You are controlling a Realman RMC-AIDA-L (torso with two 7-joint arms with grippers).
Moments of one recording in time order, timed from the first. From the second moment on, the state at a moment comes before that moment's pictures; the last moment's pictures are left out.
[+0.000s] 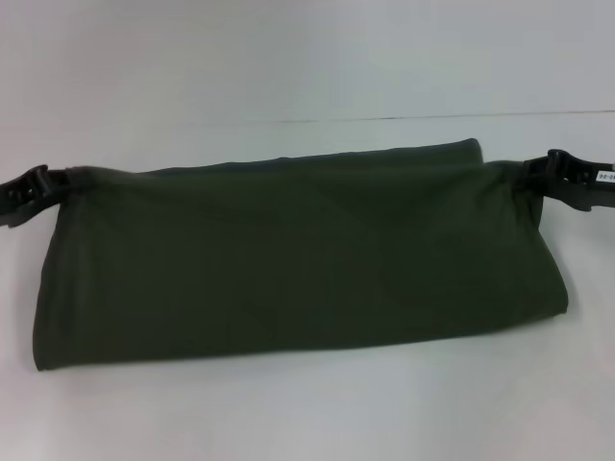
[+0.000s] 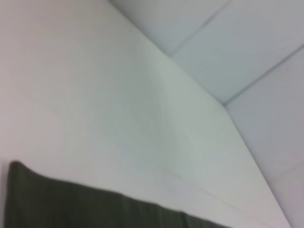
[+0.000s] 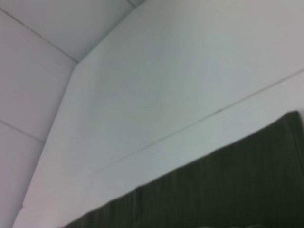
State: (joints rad) left arm -0.63 -2.01 0.20 0.62 2.26 1.32 -2.11; right arm 0.68 1.98 -0.45 -0.55 -2.22 -1.21 2.29
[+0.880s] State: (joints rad) left arm -0.67 -2.10 0.20 0.53 2.04 1.01 -1.88; right arm 0.73 2.07 -0.45 -0.51 -2.09 -0.97 2.12
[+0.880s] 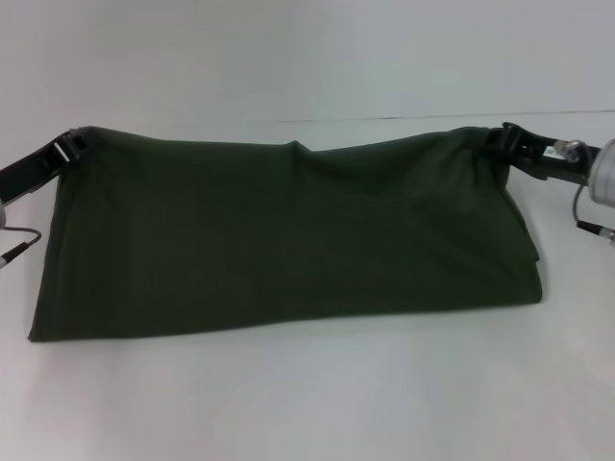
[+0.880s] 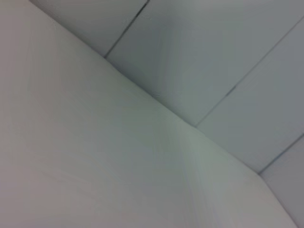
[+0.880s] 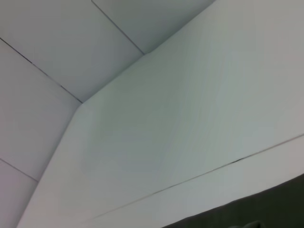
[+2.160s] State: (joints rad) left arm -0.73 -2.16 0.20 0.33 1.51 0.73 -1.30; right arm 0.80 2.09 -0.45 -0.33 -1.88 -0.69 1.90
